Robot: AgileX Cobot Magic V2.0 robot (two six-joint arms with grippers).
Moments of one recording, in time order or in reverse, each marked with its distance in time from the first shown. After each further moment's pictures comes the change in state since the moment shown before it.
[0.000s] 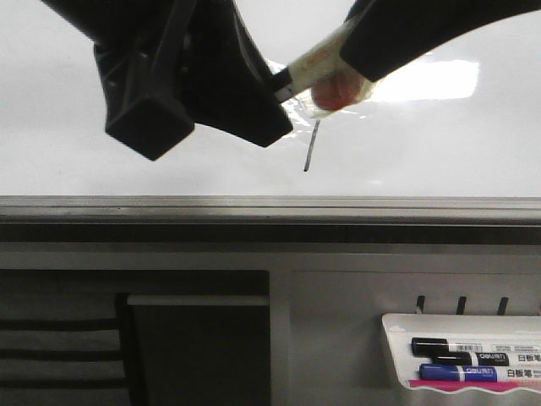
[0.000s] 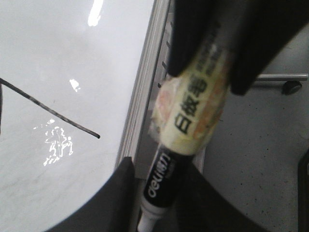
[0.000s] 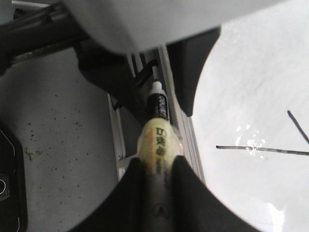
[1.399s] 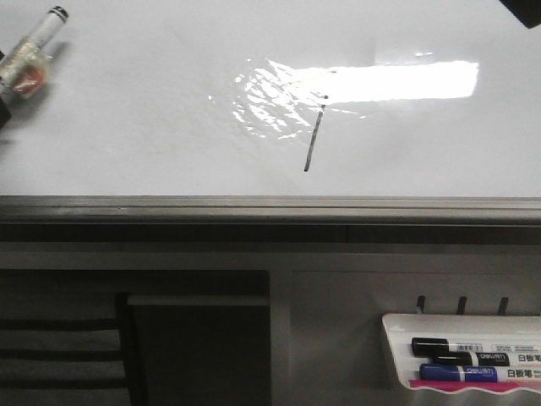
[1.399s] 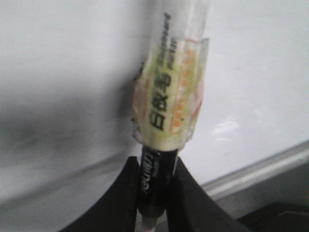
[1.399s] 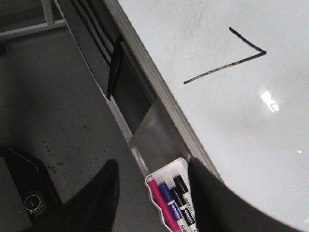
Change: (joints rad) left arm 0.725 0.002 0.000 0.011 0.187 -0.492; right arm -0.200 -0.170 0.000 0.040 0.184 0.184
